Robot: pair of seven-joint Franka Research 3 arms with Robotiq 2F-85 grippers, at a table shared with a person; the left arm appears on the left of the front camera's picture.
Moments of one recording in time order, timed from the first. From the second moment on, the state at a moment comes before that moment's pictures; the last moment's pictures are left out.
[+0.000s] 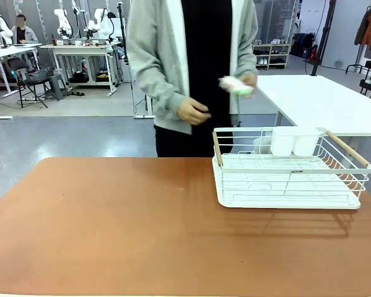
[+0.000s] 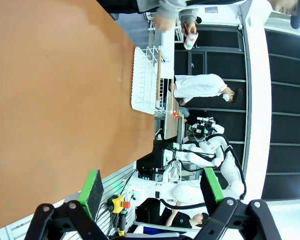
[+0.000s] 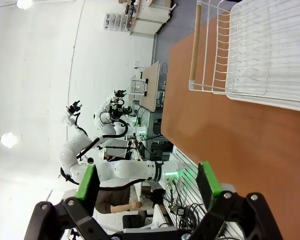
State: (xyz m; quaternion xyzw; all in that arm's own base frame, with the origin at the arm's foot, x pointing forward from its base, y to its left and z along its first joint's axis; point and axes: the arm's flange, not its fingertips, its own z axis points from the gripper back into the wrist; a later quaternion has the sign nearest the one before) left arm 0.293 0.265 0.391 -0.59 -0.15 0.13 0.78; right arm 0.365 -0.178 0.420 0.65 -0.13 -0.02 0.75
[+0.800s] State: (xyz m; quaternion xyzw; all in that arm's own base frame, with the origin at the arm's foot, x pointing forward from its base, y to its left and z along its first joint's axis) left arm 0.293 0.265 0.391 -0.59 -0.15 0.13 0.78; right arm 0.365 -0.178 0.420 0.65 -0.13 -0.02 0.75
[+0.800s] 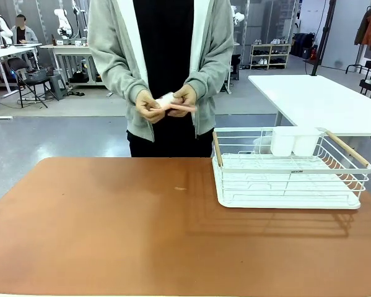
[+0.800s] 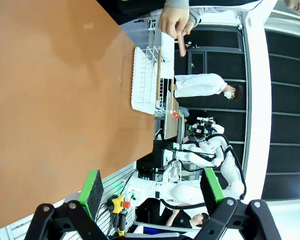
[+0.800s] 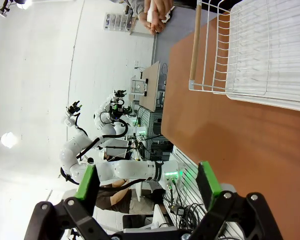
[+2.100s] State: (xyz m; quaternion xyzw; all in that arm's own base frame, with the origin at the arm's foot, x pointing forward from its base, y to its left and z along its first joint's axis) left arm 0.293 0.265 0.391 -0.59 -0.15 0.13 0.78; right arm 0.365 -0.178 0.420 0.65 -0.13 -0.02 0.75
